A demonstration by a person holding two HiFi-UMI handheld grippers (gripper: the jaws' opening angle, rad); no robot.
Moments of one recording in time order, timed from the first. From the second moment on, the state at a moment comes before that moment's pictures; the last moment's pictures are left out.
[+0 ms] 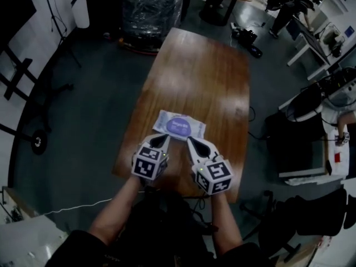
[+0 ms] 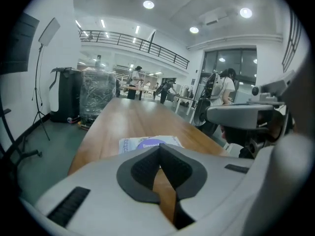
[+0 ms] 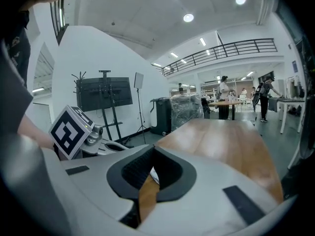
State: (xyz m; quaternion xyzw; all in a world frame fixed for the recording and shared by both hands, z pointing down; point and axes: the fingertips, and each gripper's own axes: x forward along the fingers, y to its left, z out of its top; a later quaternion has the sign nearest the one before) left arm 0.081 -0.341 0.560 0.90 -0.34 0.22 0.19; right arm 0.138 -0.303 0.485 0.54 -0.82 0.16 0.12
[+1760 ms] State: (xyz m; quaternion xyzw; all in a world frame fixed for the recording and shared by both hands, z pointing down) left arm 0.092 -0.374 0.658 0.82 -0.40 0.31 0.28; right arm 0.137 -0.375 0.622 0.33 -0.87 0.13 0.35
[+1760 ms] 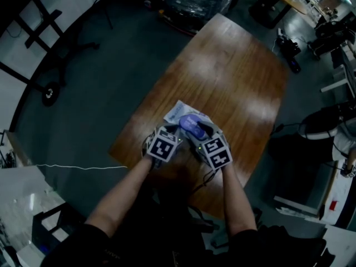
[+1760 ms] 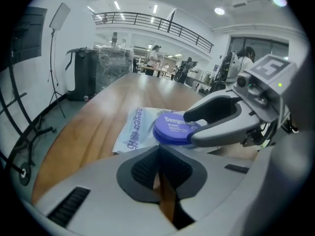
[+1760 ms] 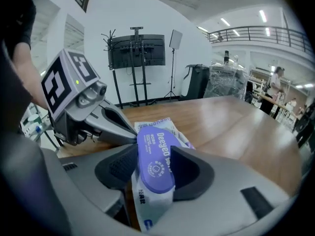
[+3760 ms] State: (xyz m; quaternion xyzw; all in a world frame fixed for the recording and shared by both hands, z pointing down) left arm 0.089 -0.354 0.485 0.91 -0.33 0.15 0.19; right arm 0.198 -0.343 0.448 0.62 -0.77 0.14 0.04
